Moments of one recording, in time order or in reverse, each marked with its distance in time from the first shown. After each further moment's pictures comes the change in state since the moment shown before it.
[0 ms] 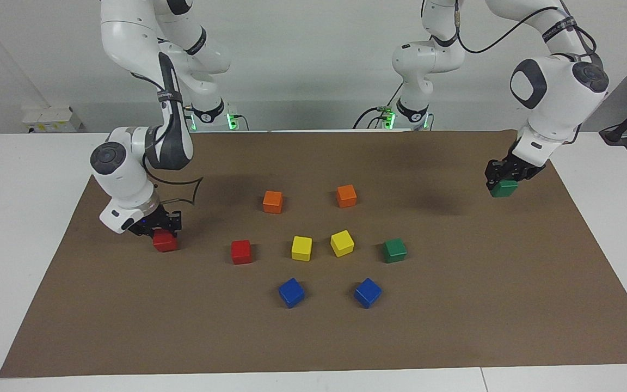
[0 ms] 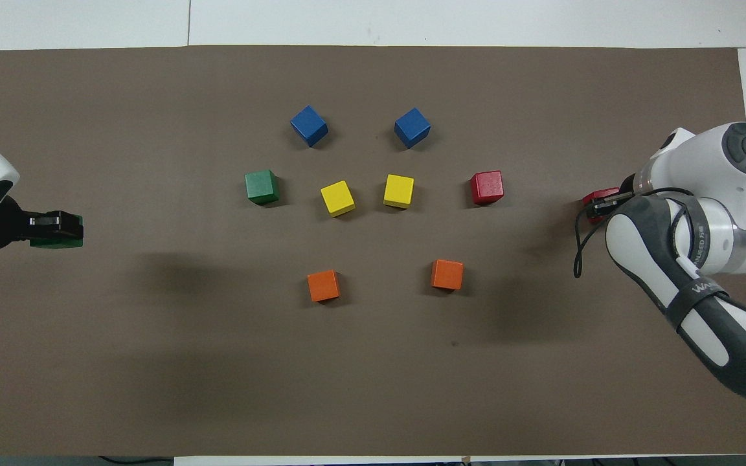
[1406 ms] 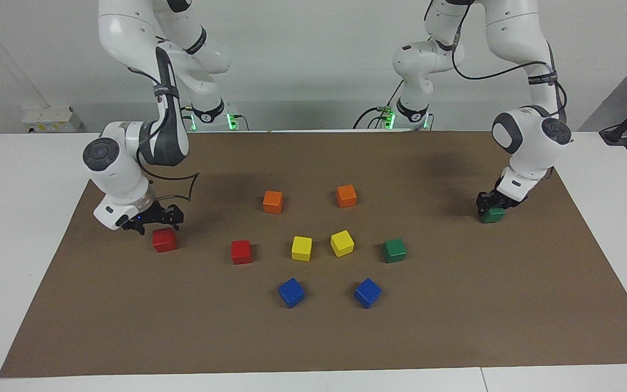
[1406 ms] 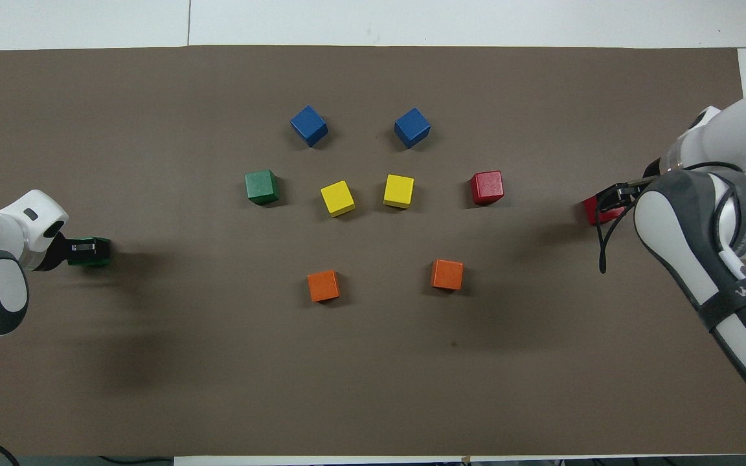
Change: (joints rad) left arm 0.069 0.170 -0.002 -0.138 -0.006 0.317 0.062; right arm 0.040 -0.059 0.012 0.234 0.000 -0.337 0.077
